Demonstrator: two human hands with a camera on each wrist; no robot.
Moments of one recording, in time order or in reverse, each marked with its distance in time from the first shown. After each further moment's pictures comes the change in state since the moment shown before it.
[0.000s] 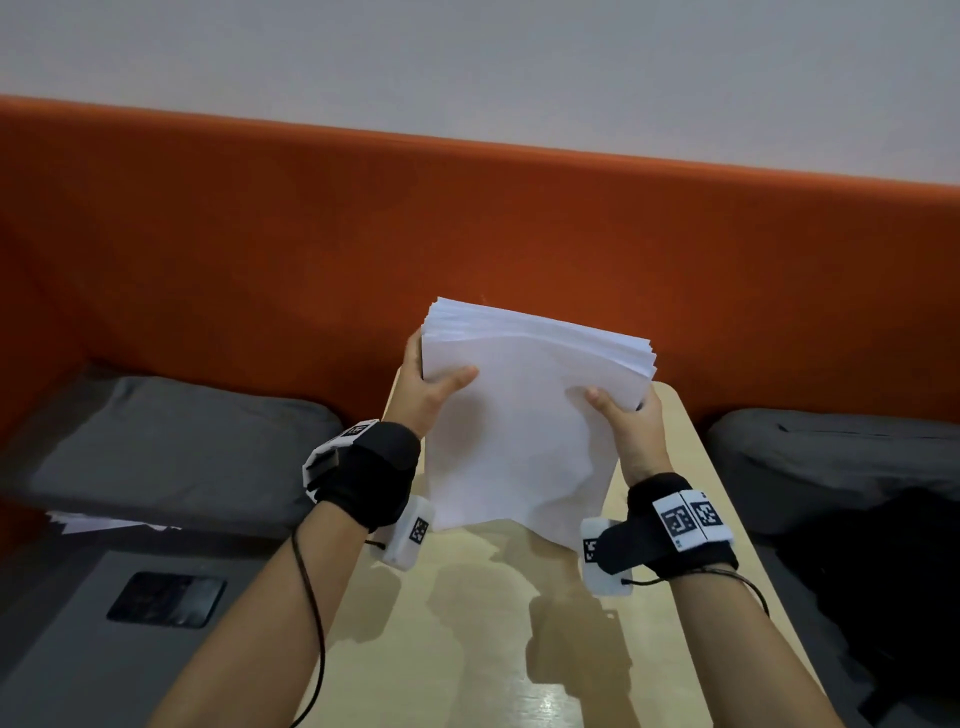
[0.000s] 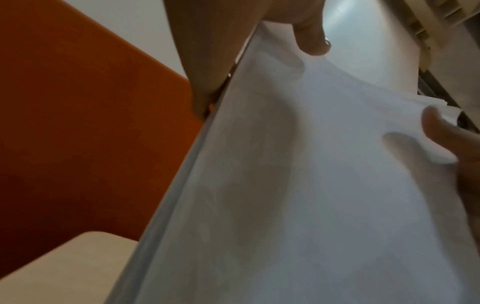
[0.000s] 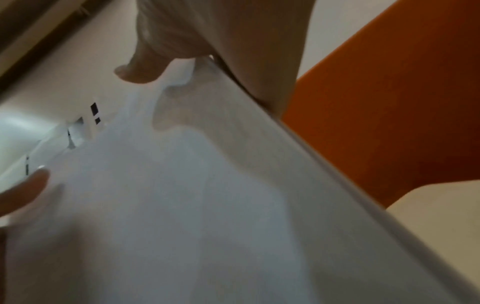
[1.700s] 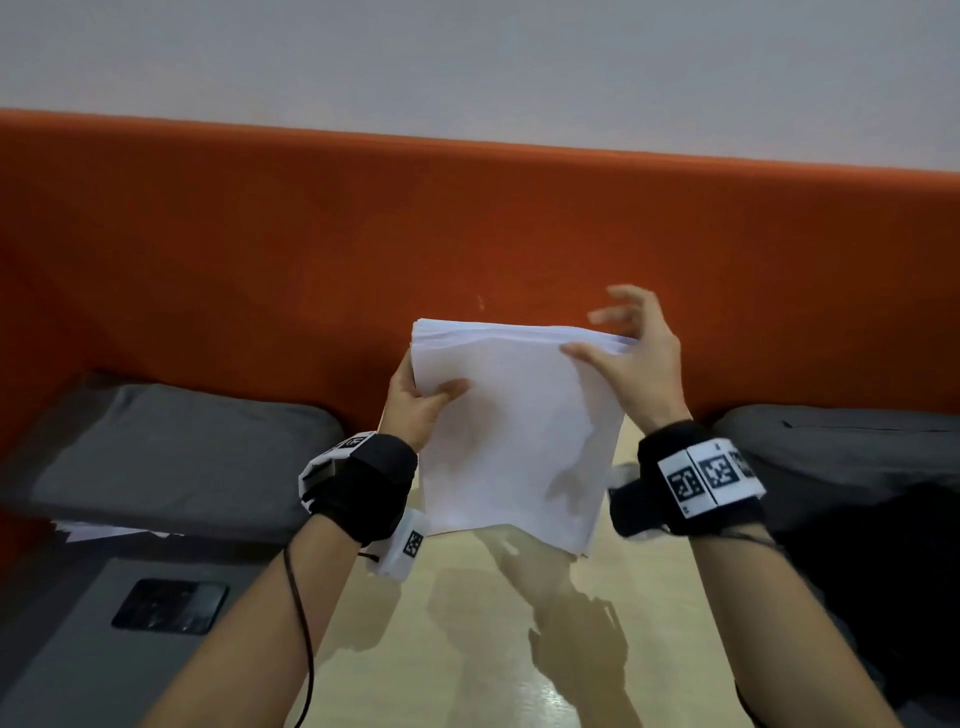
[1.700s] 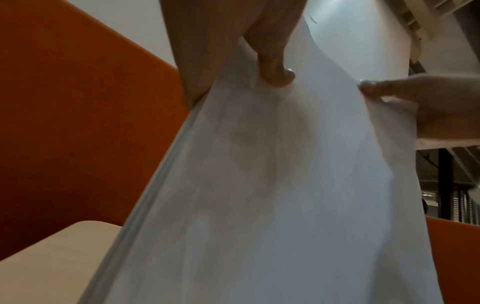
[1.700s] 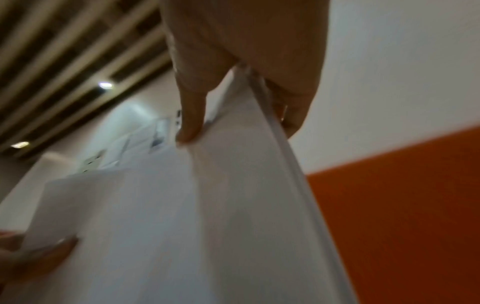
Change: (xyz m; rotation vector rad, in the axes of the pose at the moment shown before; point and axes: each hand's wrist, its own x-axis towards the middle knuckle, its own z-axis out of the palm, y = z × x) left_hand 0.005 -0.016 0.000 0.050 0.056 0.041; right_hand 0.029 -0.059 0.013 -0.603 0.030 -0.267
